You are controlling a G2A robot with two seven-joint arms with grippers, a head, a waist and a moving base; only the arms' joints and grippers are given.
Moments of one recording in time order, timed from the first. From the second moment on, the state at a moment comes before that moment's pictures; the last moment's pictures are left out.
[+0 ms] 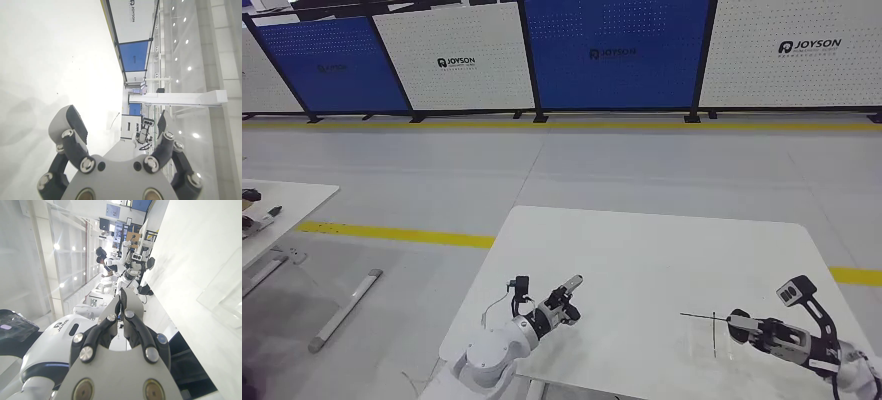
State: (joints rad) left arm 1.63 -1.17 -1.29 -1.73 -0.29 0.09 -0.30; right arm -1.38 -0.87 1.38 -1.45 0.68 -0.20 1.26
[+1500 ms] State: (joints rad) left arm 1.51 -1.22 -0.99 -1.71 -0.42 -0.09 -0.29; right arm -1.34 -0.95 1.18 -1.59 0.44 -0.26 0.72
